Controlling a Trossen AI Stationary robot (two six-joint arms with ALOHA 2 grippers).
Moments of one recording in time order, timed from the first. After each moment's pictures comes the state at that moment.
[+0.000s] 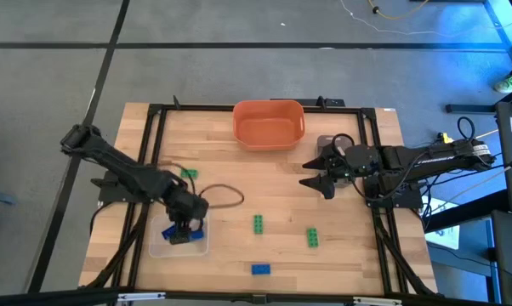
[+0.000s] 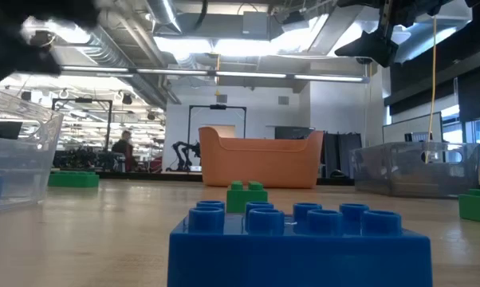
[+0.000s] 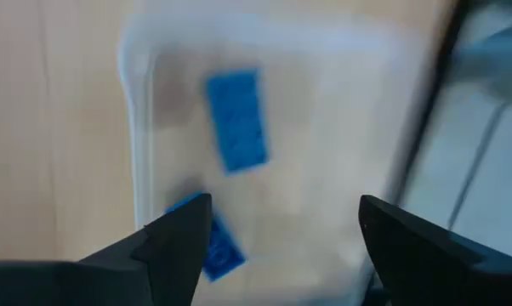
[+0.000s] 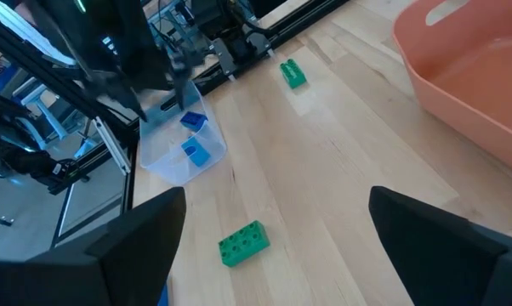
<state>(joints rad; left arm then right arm) -0.44 1.32 0.94 -0.85 0.31 -0.70 0.11 0.91 0.72 -0.23 0.11 0.62</state>
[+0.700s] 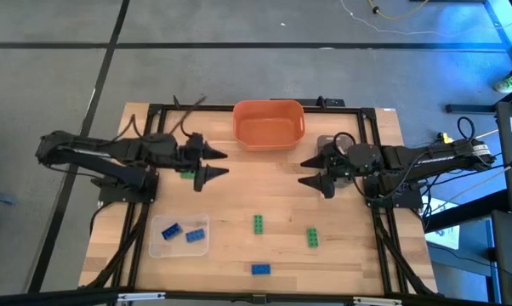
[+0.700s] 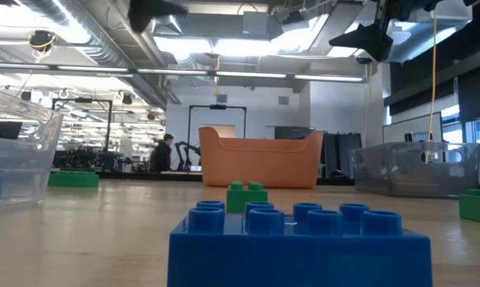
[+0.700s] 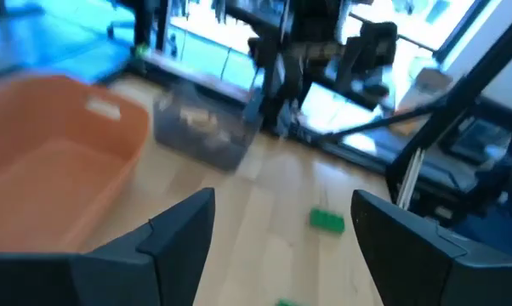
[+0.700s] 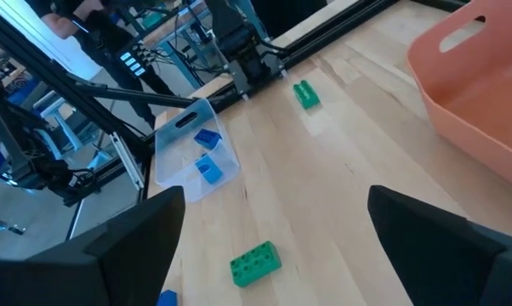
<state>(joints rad) -0.05 0.91 0.80 -0.09 -0.14 -0.40 0.11 0.91 0.72 -0.16 0.11 0.60</state>
